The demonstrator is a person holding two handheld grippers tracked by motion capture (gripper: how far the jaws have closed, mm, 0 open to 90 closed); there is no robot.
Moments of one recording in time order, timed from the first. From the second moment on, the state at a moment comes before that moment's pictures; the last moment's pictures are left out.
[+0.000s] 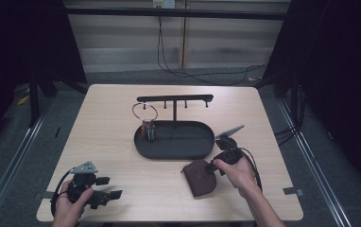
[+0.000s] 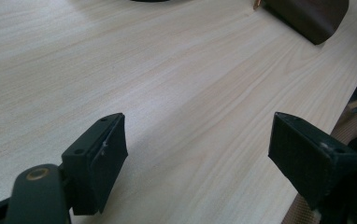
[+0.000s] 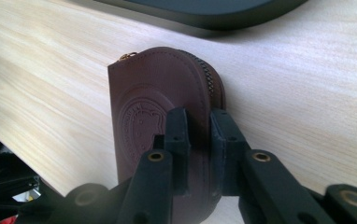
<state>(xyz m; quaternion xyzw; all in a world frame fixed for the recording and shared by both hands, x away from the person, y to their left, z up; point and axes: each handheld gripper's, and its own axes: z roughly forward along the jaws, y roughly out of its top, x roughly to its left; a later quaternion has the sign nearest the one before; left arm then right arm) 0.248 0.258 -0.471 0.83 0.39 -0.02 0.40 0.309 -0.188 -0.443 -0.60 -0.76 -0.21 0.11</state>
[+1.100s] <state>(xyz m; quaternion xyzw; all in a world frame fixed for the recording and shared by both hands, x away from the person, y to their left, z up) 0.249 0.259 -0.471 0.83 0.39 -0.02 0.40 0.314 -0.182 -0.380 -0.59 -0.79 -0.17 0.03</state>
